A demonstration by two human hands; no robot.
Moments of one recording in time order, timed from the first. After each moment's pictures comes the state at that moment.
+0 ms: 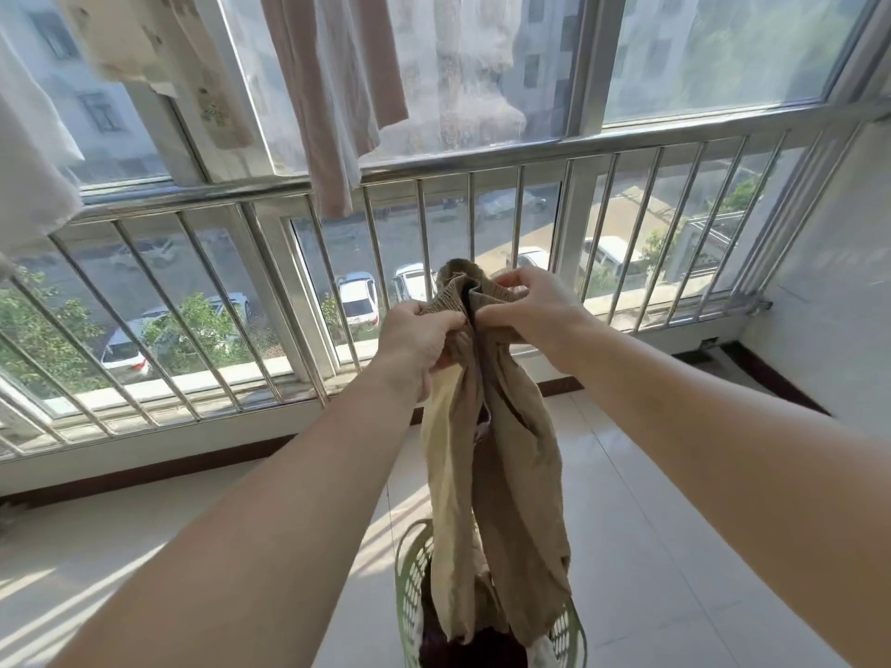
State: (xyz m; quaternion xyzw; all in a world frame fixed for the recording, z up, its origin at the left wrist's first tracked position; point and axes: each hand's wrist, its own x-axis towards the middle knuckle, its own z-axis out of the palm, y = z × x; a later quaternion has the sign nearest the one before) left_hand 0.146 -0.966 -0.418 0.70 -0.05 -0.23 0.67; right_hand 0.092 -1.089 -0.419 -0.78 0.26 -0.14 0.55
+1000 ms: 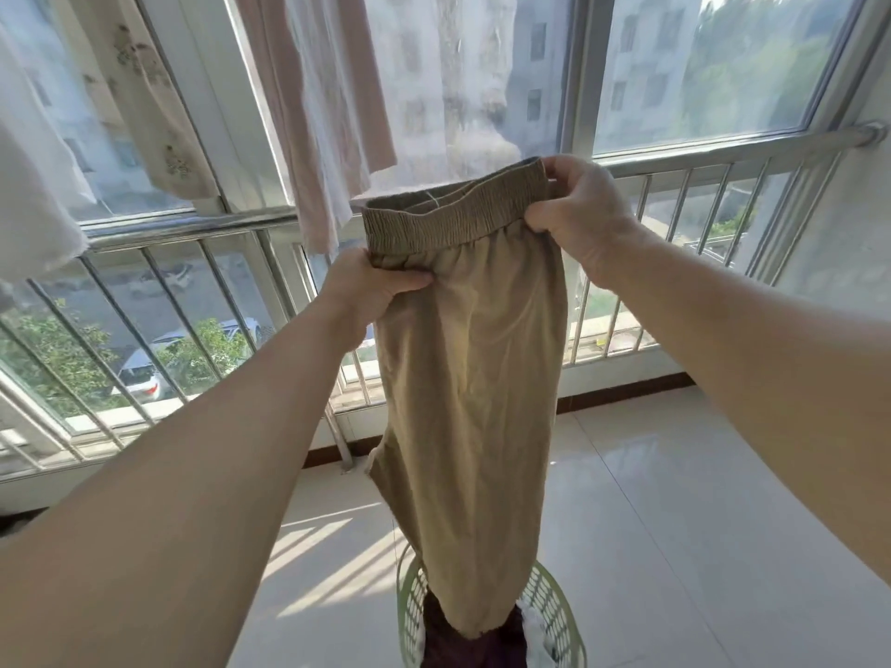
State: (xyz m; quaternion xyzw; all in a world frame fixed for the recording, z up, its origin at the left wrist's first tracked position) left_hand 0.165 -0.936 -0.360 0.72 -0.23 -0.12 0.64; right_hand 0.060 -1.111 -0.324 -0.76 0.12 -0.34 0.54
